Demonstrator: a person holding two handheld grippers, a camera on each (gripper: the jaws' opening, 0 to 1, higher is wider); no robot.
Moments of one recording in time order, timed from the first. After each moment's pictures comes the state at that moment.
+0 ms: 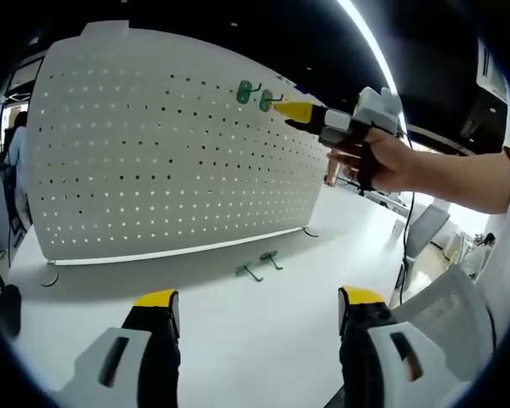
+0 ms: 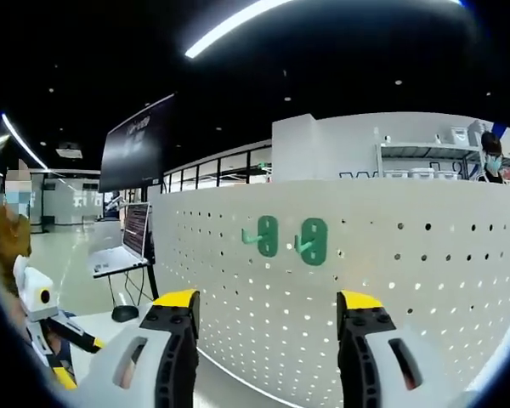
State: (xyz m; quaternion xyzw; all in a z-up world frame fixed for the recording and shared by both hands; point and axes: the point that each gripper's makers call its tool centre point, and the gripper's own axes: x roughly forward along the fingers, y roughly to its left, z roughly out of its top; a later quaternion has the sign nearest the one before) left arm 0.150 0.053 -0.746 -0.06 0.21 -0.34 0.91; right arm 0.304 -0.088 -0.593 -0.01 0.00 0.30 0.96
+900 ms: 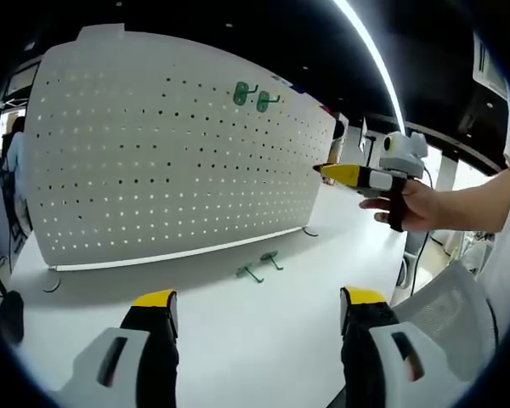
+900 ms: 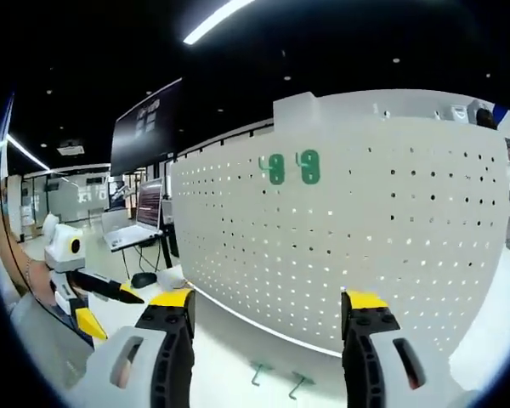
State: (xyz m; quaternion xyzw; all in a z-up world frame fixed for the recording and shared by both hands) left arm 0.150 0.053 -0.746 -0.05 0.20 -0.35 0.91; right arm 0.233 -0.120 -0.668 0.00 0.07 0.30 0.95
